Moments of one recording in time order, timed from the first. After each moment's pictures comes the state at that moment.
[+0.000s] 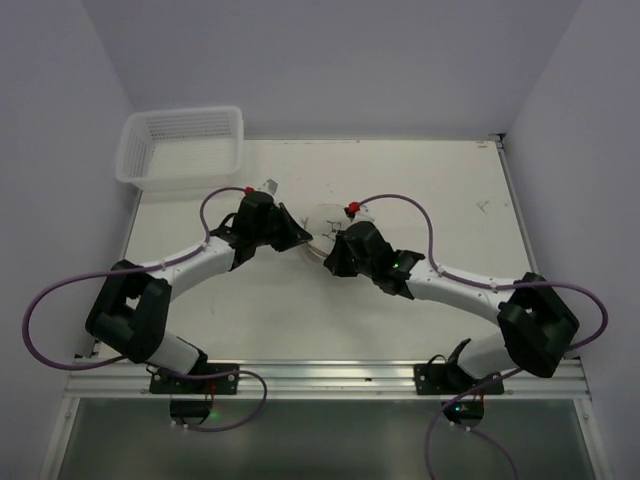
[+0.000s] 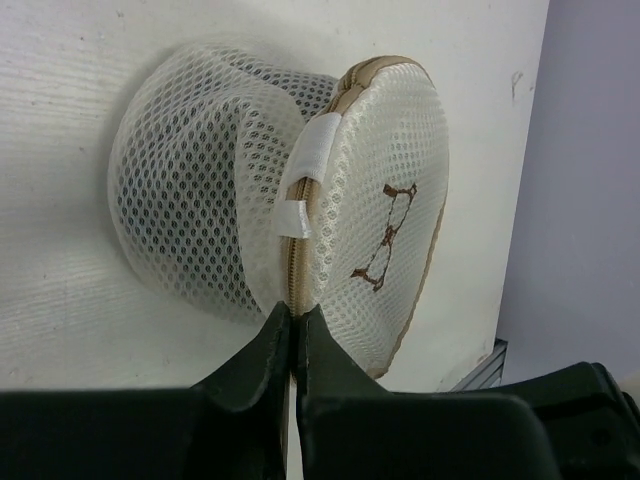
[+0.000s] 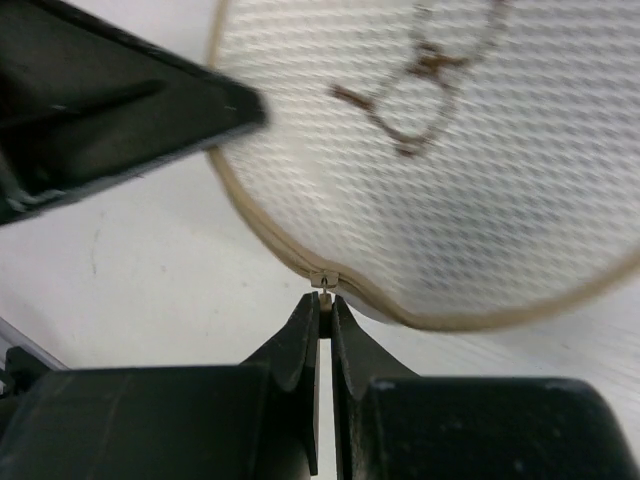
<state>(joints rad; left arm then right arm) -0.50 1.49 0.84 0.02 0.22 -0.95 0.86 1.45 0.85 -0.05 0.14 0.74</state>
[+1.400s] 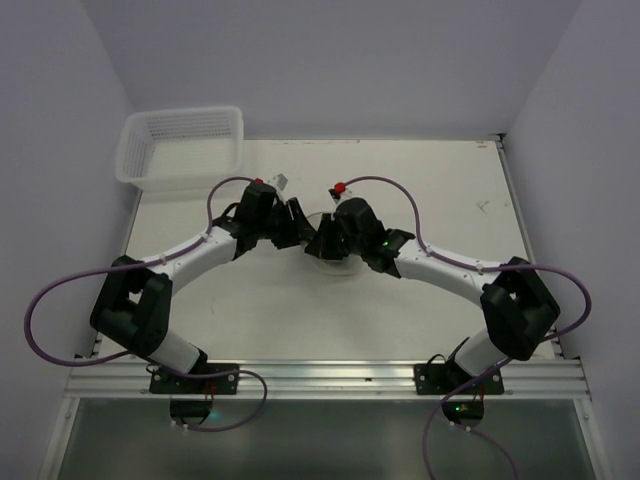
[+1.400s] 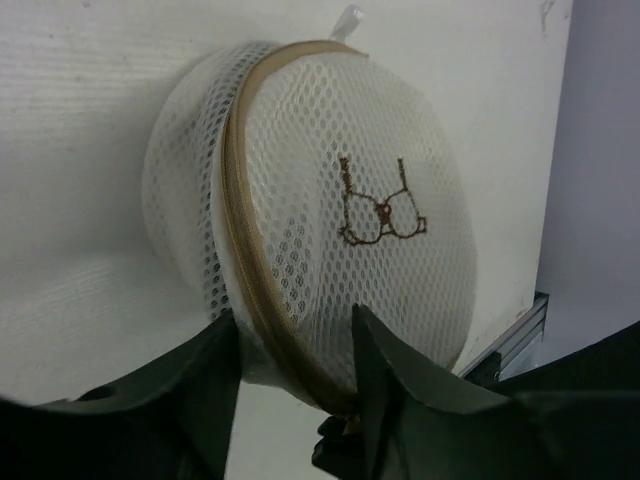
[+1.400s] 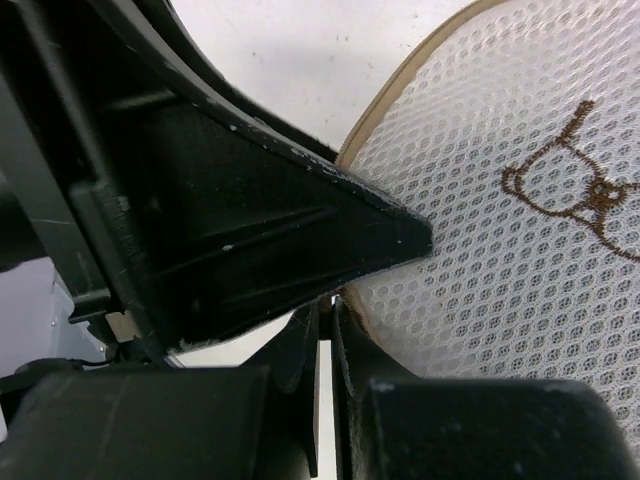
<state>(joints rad) -0.49 1.53 0.96 -0.13 0.31 -0.79 0.79 1.55 1.01 -0.05 -0.09 0.74</state>
